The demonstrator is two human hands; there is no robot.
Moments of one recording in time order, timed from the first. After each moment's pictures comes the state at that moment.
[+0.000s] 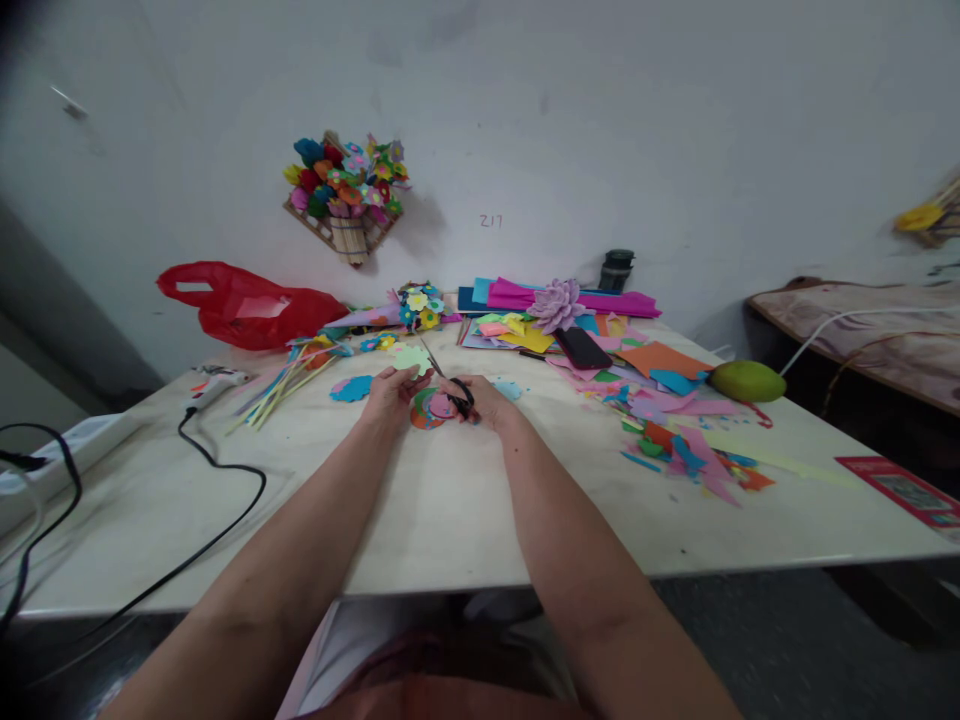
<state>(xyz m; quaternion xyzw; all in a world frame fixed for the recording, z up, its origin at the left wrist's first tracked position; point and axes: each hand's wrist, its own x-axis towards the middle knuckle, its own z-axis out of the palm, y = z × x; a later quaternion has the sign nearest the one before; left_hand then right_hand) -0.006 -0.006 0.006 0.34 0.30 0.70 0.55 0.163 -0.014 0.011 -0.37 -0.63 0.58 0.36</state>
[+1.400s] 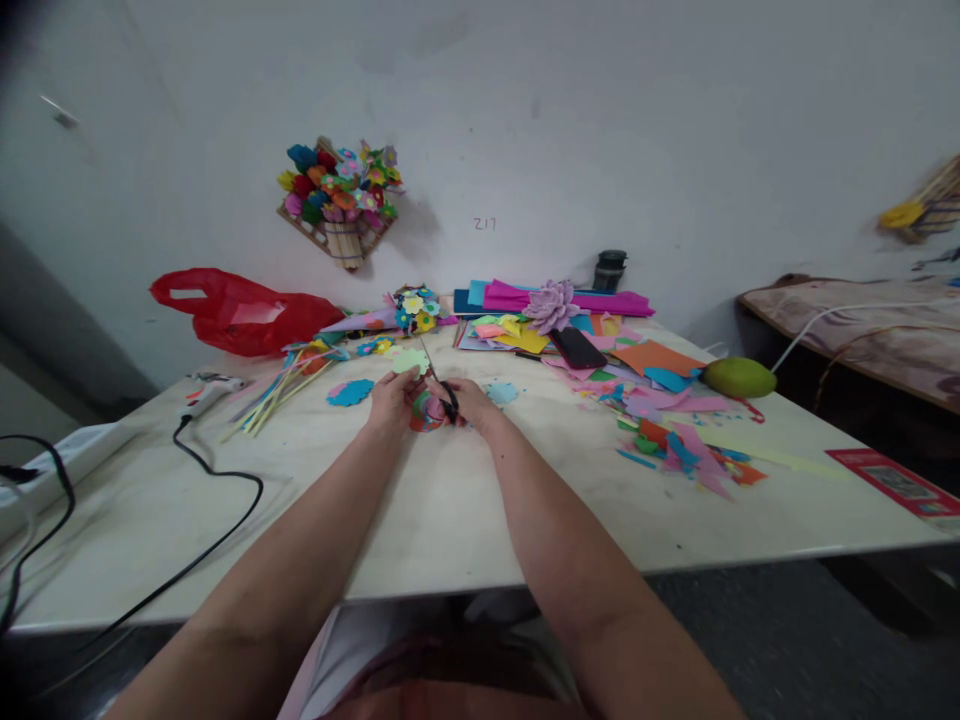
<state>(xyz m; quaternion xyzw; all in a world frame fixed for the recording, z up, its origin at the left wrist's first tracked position) 0.013 -0.008 0.011 0.26 0.32 0.74 0.53 0.146 -0.015 0.007 -0.39 -0.65 0.53 0.38</state>
